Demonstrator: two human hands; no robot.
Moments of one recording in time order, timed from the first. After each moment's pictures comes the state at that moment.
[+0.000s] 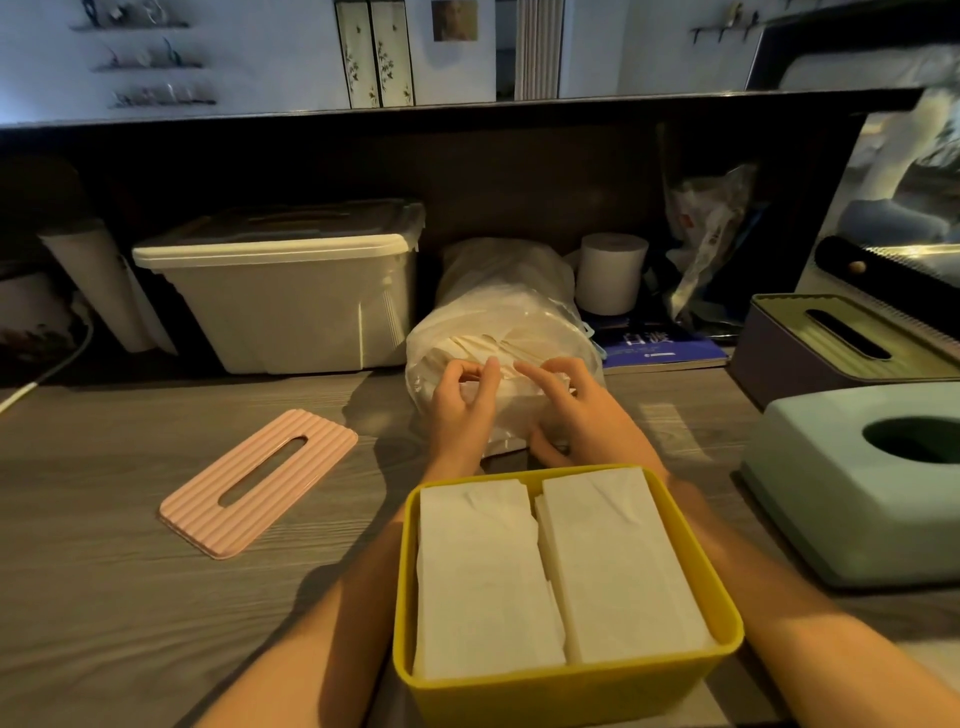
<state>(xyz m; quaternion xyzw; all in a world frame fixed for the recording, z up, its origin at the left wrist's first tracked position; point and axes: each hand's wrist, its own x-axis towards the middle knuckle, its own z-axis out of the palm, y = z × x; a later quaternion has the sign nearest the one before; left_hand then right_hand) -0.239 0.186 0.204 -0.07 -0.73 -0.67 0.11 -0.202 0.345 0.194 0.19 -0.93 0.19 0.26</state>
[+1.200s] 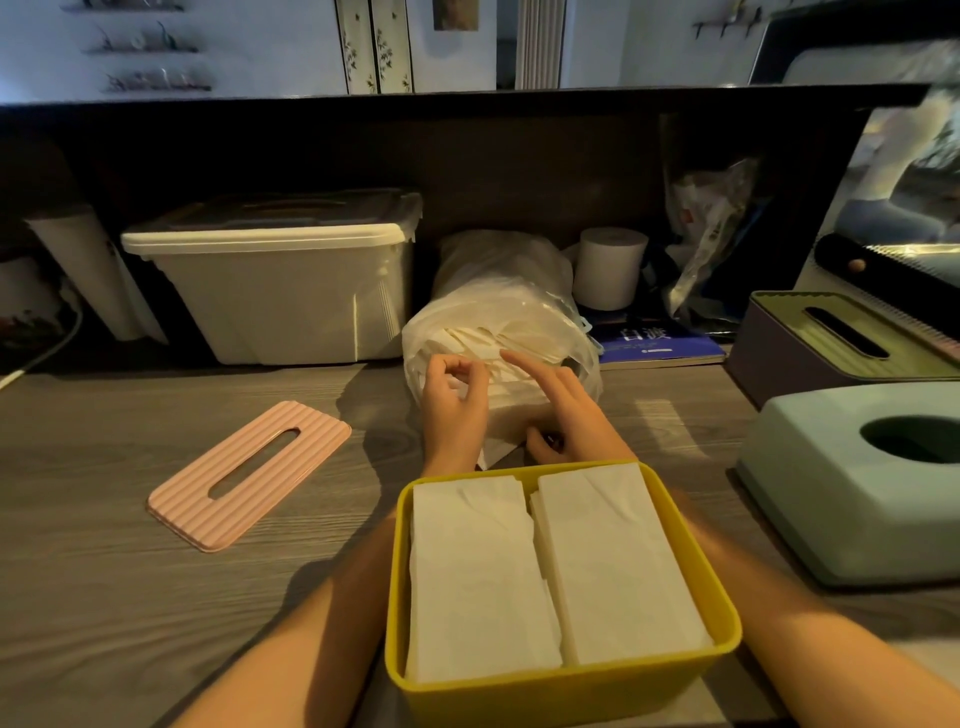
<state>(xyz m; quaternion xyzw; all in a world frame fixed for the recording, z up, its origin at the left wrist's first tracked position) -0.237 0.189 0.203 -0.04 -0.73 -0.67 0.14 -0.199 0.339 0.189 0.17 -0.89 0.38 0.17</state>
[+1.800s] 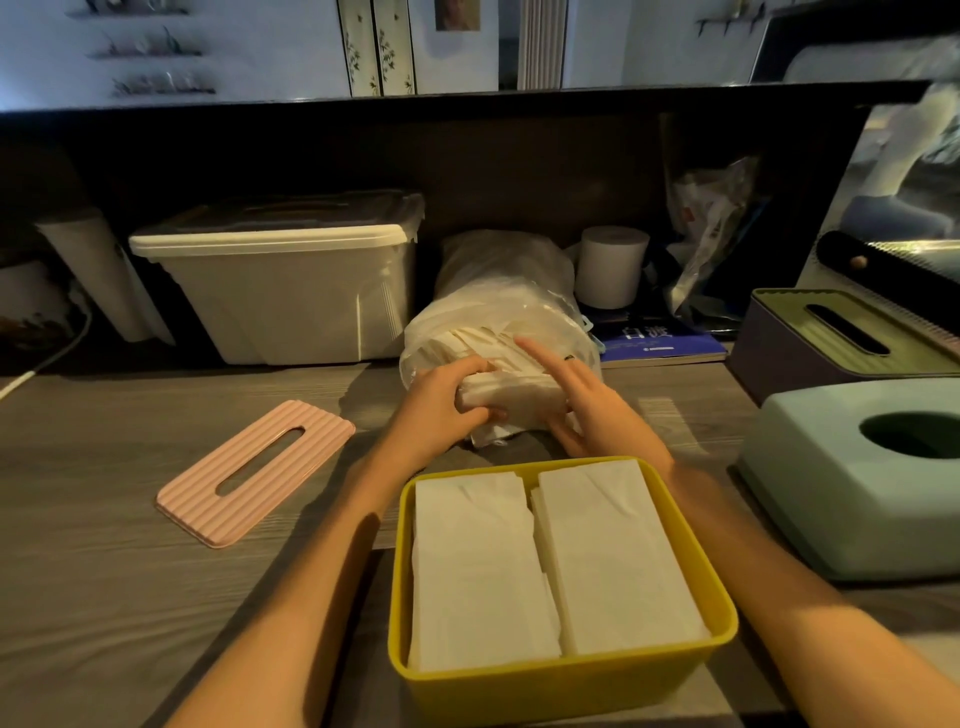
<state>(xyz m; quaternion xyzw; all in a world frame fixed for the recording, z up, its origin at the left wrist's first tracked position) -0.250 0.140 0.218 -0.28 -0.86 -0.42 0.07 -0.198 0.355 0.202 0.19 -0.92 0.28 0.18</state>
